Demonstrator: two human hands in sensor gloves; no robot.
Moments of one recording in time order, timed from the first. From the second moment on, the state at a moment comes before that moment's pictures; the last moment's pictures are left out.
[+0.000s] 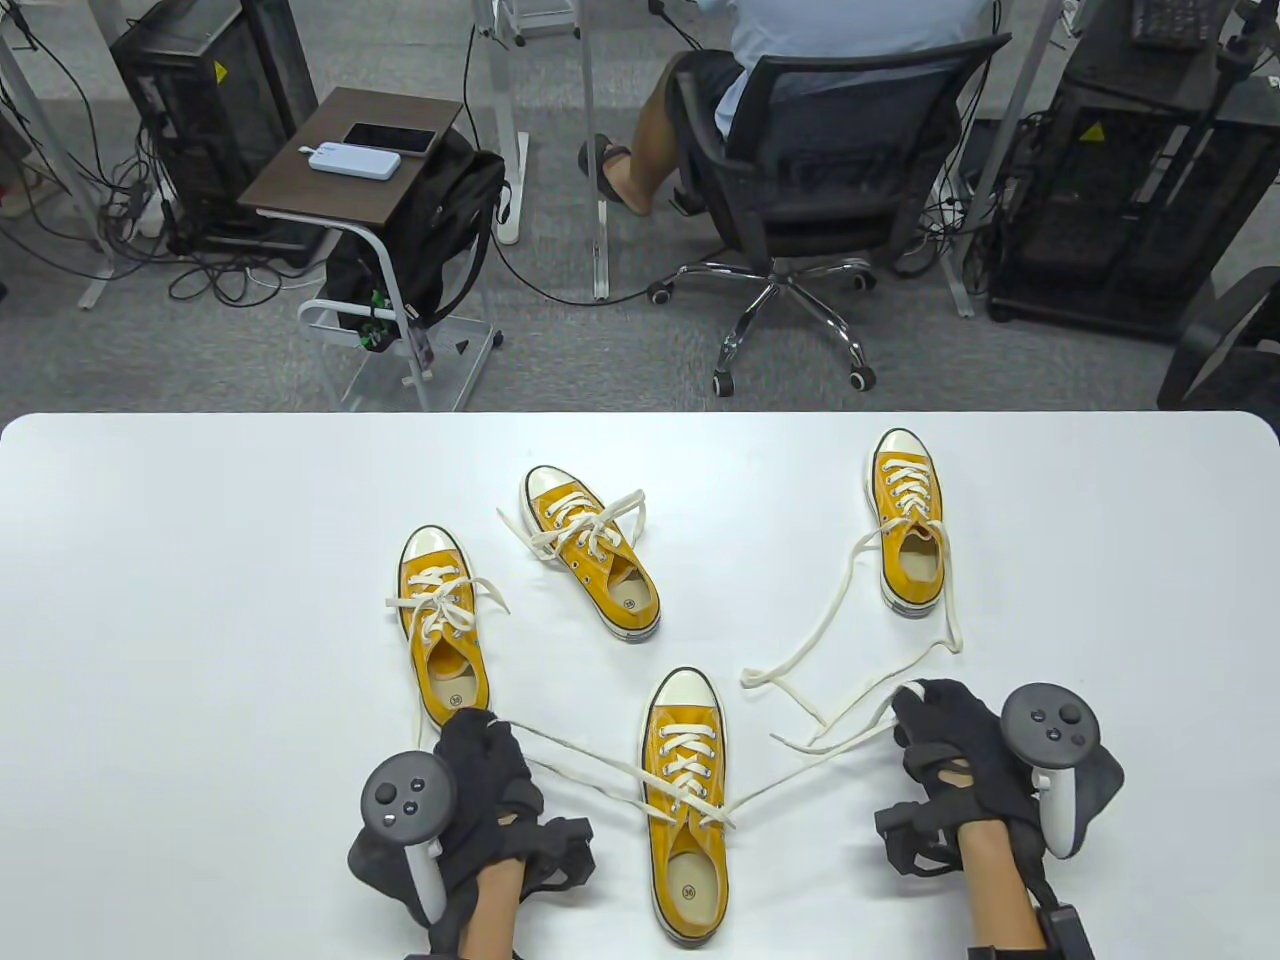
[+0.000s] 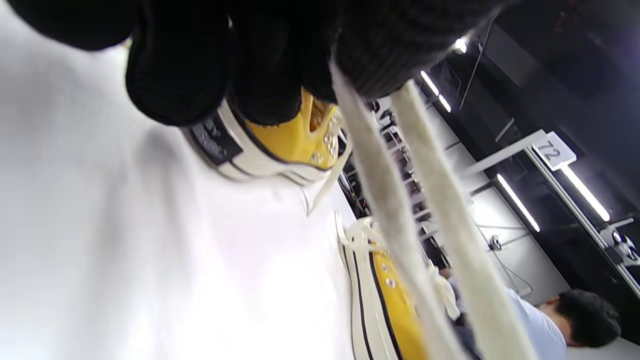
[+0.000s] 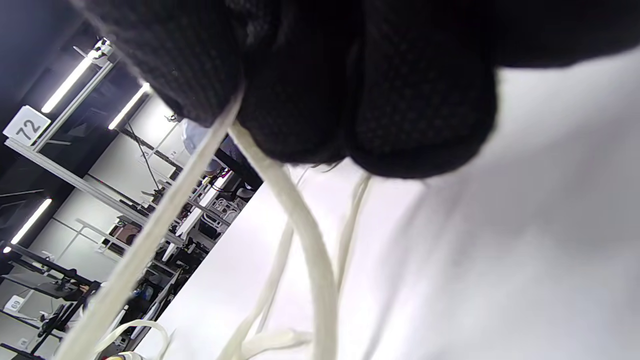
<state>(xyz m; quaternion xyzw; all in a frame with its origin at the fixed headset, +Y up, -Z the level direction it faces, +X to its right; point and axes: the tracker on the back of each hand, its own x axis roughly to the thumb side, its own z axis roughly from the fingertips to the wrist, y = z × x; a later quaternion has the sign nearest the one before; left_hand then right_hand) -0.194 -0.759 -0.232 0.11 0.30 0.47 0.82 0.285 -0.744 -0.285 -0.21 -0.02 0.87 0.44</state>
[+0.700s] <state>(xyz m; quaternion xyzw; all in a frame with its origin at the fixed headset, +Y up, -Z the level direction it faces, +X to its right) -0.183 -0.740 -0.239 0.02 0.23 0.35 0.91 0.244 -0.731 -0.285 -0.14 0.00 0.95 0.28</state>
